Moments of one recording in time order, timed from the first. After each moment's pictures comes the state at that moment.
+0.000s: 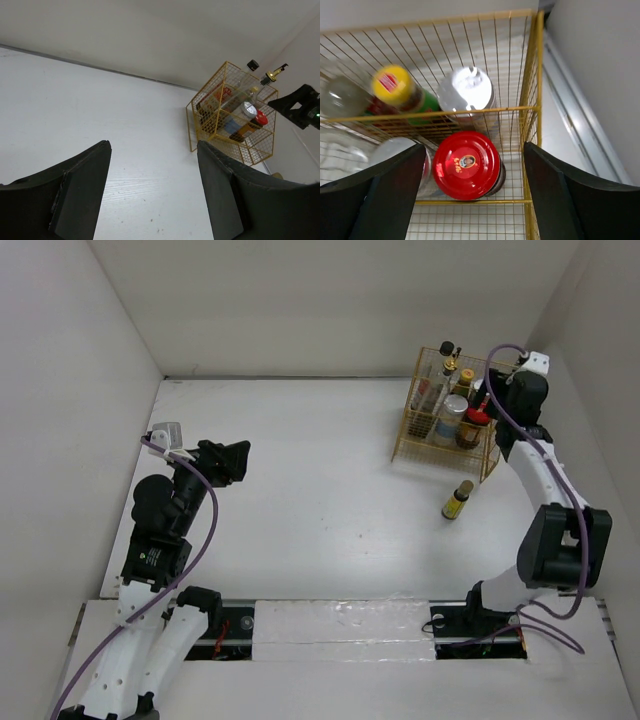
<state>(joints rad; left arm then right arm) -0.24 0.59 0.77 -0.16 0.07 -0.51 -0.13 1.54 1.19 0.02 0.13 0.18</state>
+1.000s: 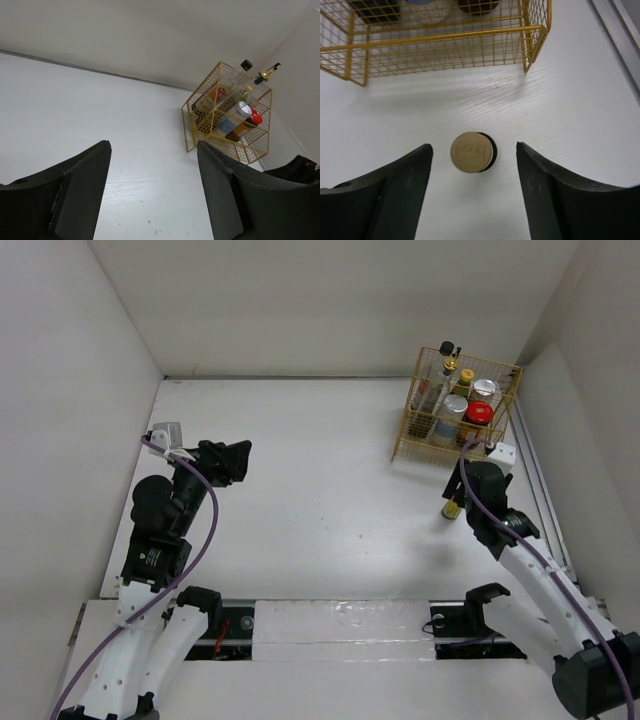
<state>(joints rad) -0.24 0.58 0.77 -0.14 0.09 -0.51 0.29 0.81 0.62 -0.38 0.52 0.41</state>
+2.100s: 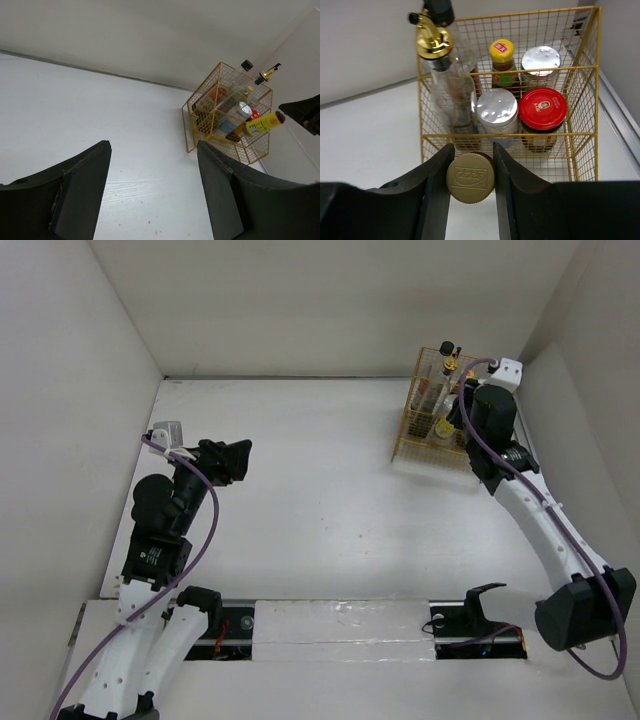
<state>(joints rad) -0.24 0.59 0.77 -0.14 0.09 -0.51 0.25 1.19 1.13 -0.15 0.44 0.28</state>
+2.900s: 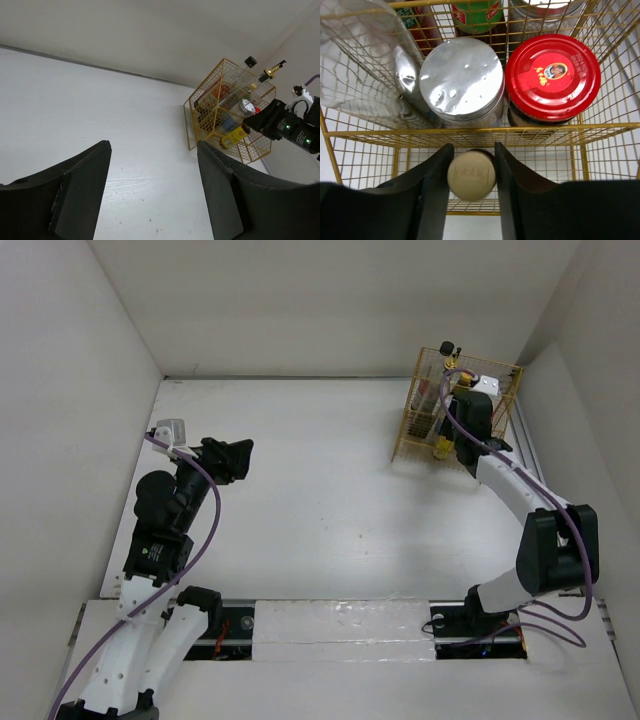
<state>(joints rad) -0.24 0.61 0.77 -0.14 0.09 -0.51 0.13 1.49 1.06 -0.04 0.35 0.28</state>
